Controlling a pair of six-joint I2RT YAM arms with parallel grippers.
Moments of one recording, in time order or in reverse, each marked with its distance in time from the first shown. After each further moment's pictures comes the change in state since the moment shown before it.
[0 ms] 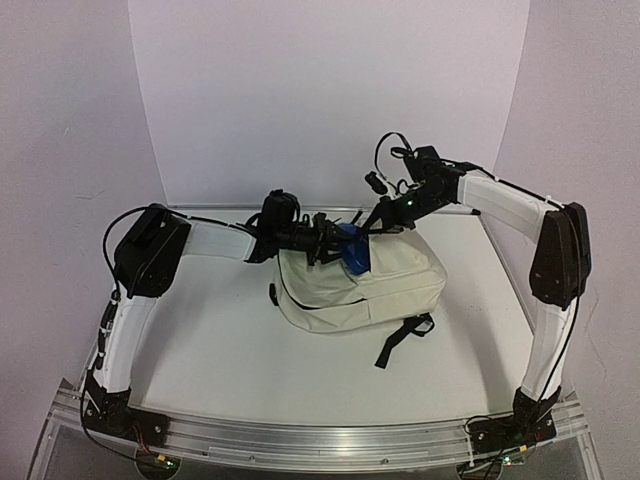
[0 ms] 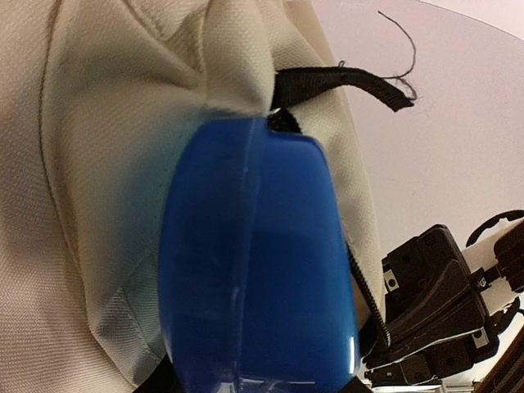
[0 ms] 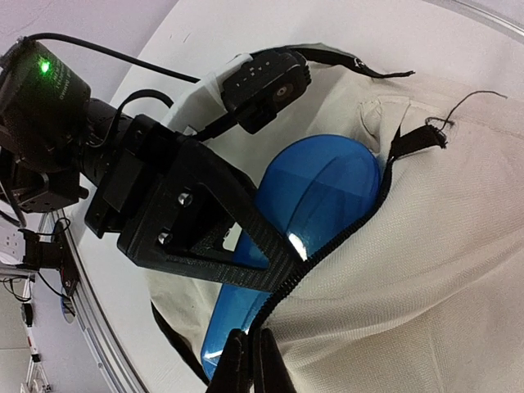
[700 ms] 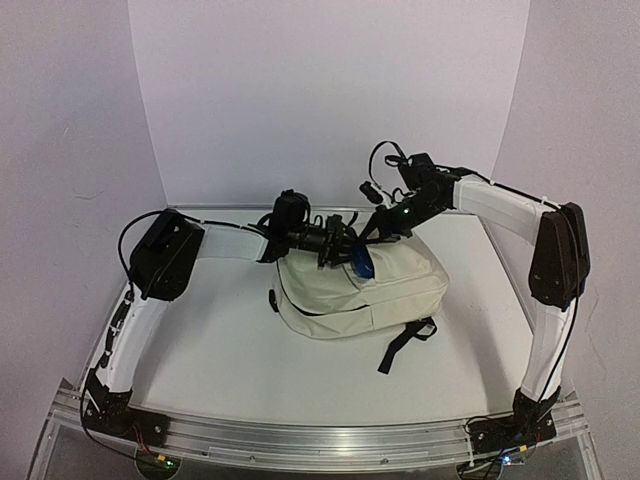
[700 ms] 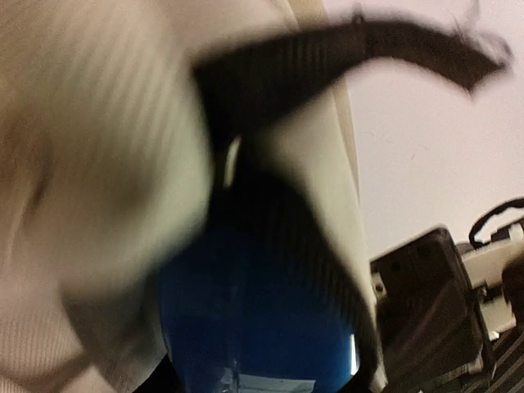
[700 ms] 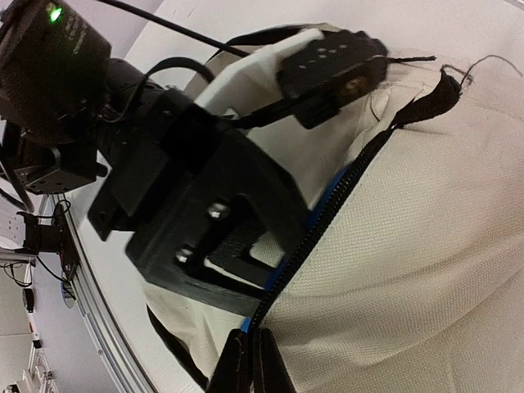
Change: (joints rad) left arm -0.019 0.116 0.174 -0.008 0.126 -0.019; right arm 0.025 0.000 -0.042 -0.009 -0.010 -0.012
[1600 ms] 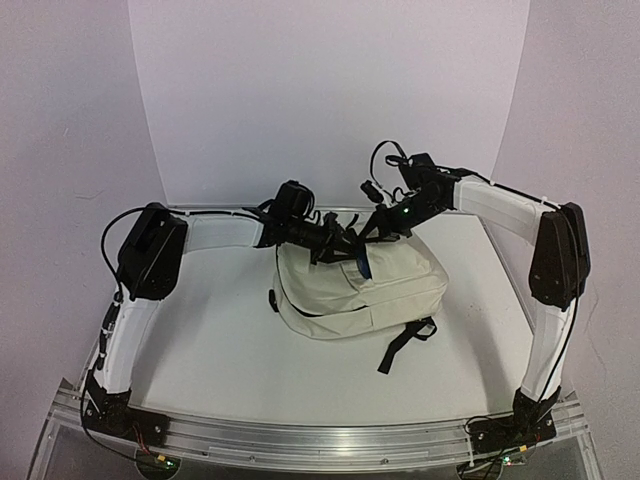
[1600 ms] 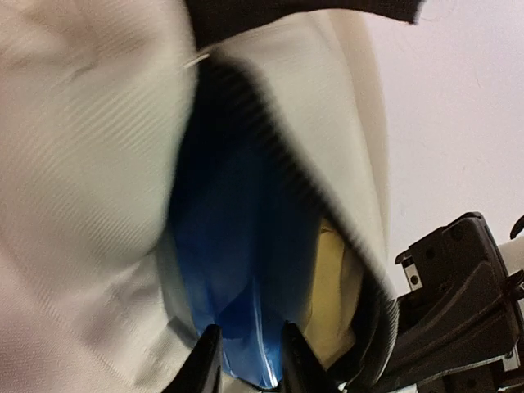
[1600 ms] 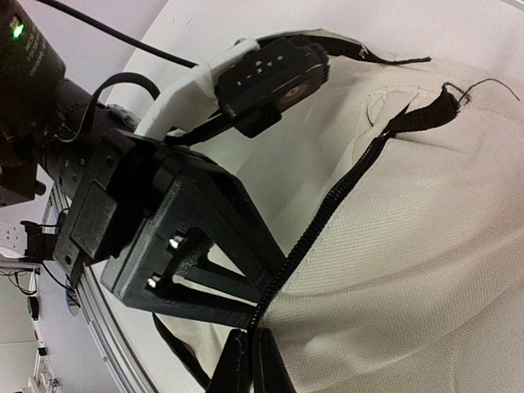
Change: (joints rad) left arm -0.013 -0.120 0.001 -0.410 -0.115 0.244; right arm -0.005 0.000 -0.008 0.026 -0.004 0.033
